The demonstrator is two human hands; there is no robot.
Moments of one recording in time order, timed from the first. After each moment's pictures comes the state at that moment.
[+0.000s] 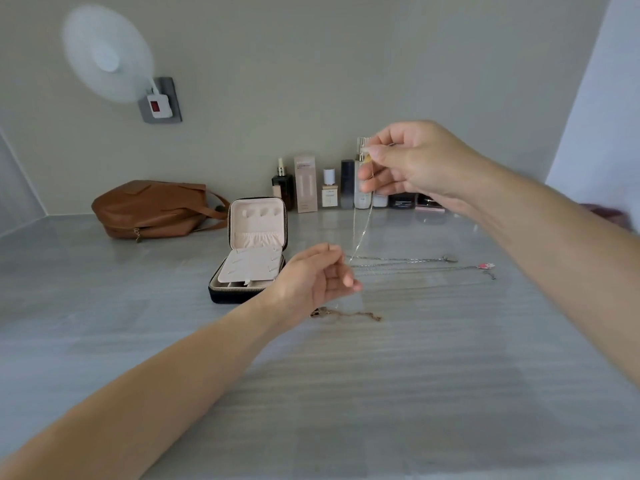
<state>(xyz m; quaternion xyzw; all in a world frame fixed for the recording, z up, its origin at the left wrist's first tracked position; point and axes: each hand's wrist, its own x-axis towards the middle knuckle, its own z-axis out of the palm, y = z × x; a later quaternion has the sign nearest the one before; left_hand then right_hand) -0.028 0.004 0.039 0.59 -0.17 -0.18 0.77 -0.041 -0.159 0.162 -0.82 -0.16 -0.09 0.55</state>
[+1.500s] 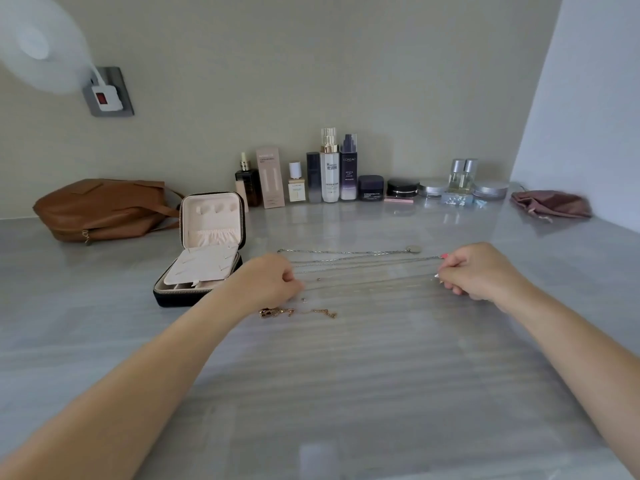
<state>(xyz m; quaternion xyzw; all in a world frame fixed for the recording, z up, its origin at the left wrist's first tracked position) -0.003 -0.012 0.032 0.98 -0.13 -0.01 0.17 -0.044 -0.296 0.023 -0.90 0.15 -0.08 0.40</state>
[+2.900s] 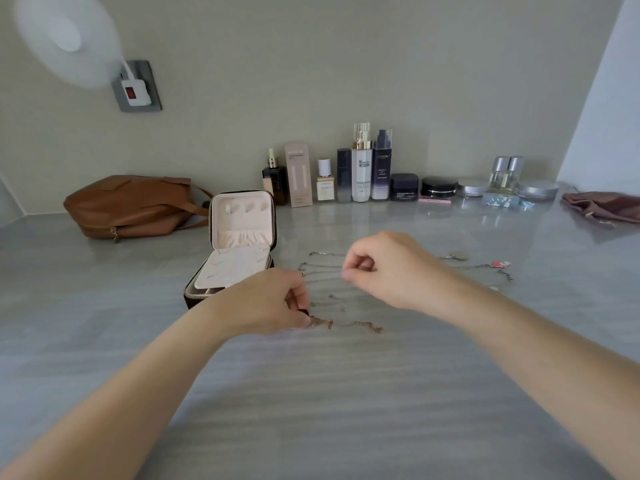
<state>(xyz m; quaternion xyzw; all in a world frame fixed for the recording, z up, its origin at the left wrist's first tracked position) -0.018 0.033 0.040 0.95 -0.20 -0.06 0.22 -0.035 -0.153 0.058 -0.94 -0.17 -0.11 0.26</state>
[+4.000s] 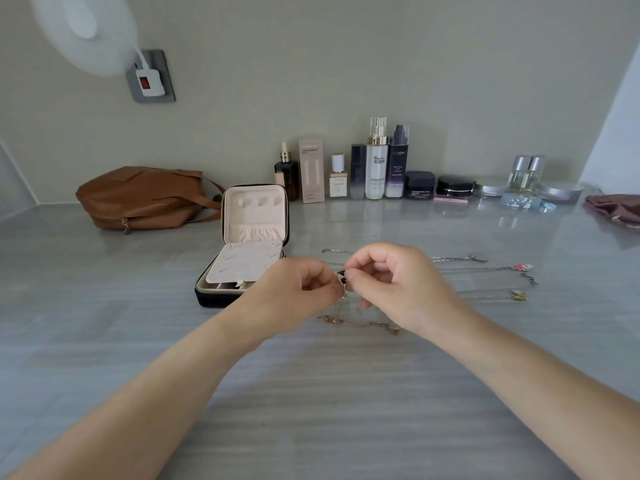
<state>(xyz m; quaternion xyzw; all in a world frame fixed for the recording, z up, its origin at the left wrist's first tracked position) -0.032 0.023 0.036 0.87 -0.15 -0.02 0.46 -0.045 -0.134 0.036 -0.84 -0.16 -0.10 0.51</state>
